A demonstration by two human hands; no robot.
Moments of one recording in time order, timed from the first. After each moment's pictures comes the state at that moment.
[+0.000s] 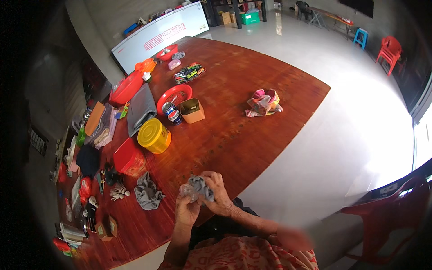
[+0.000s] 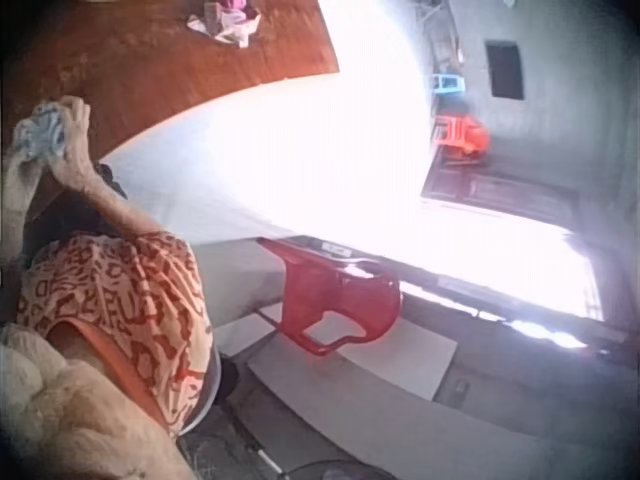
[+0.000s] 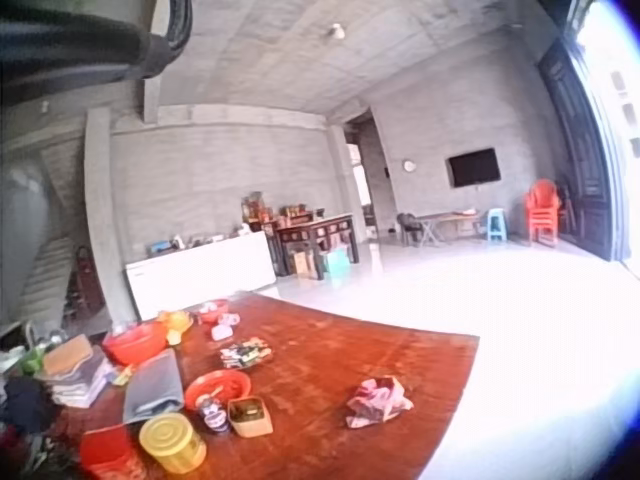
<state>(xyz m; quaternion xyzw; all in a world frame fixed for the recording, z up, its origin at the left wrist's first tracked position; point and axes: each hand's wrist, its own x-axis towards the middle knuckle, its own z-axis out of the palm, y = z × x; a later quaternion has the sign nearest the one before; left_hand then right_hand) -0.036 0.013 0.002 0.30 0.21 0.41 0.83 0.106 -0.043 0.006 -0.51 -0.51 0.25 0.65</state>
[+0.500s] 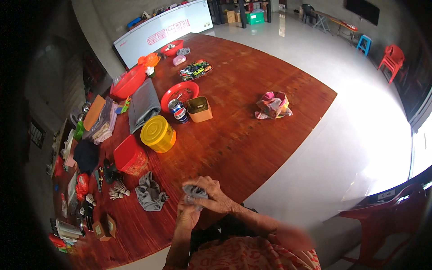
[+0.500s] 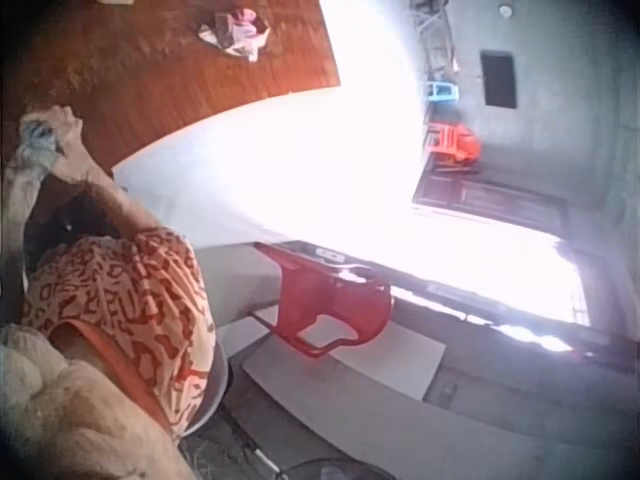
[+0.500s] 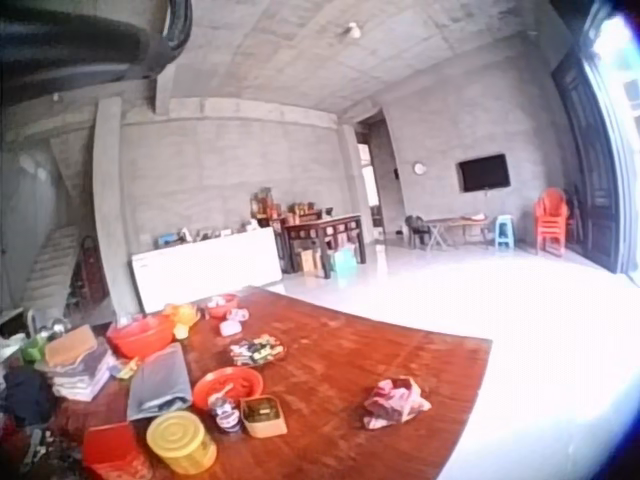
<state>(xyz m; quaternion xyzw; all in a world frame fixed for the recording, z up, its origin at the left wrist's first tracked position) -0.071 0.030 -0.025 0.34 0.21 0.39 0.83 0.104 -0.001 0.017 -0.44 -0.64 0.37 0.51</state>
